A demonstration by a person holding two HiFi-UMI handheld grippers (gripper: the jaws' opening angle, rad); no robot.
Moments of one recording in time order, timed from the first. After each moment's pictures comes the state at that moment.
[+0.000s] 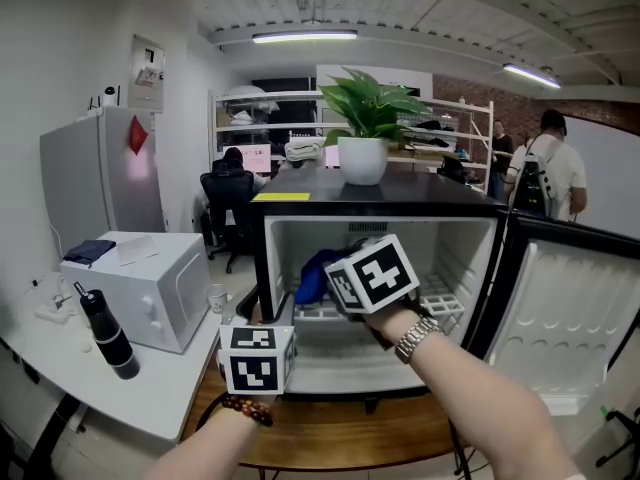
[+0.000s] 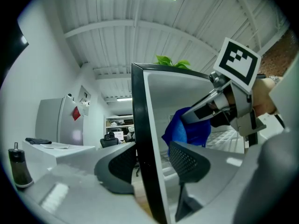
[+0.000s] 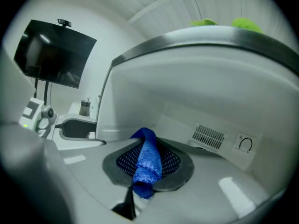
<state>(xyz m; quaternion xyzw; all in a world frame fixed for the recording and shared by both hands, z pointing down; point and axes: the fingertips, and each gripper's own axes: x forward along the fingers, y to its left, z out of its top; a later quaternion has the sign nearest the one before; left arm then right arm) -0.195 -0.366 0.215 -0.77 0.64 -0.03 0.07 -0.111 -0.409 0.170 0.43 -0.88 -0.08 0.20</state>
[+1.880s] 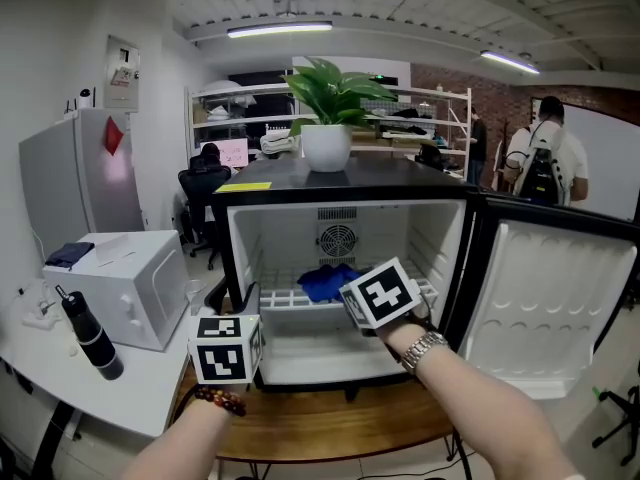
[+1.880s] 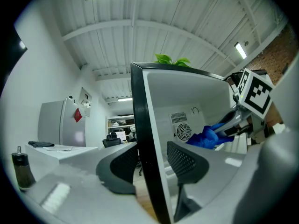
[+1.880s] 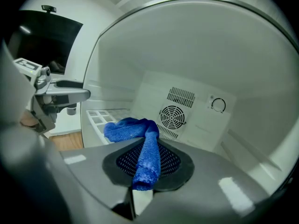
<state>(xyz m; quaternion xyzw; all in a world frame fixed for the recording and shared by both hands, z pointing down) -0.199 -0.367 0.214 -0.76 0.65 -0.04 0.07 -0.012 -0.416 0.242 0.50 -0.82 -0.03 0.26</state>
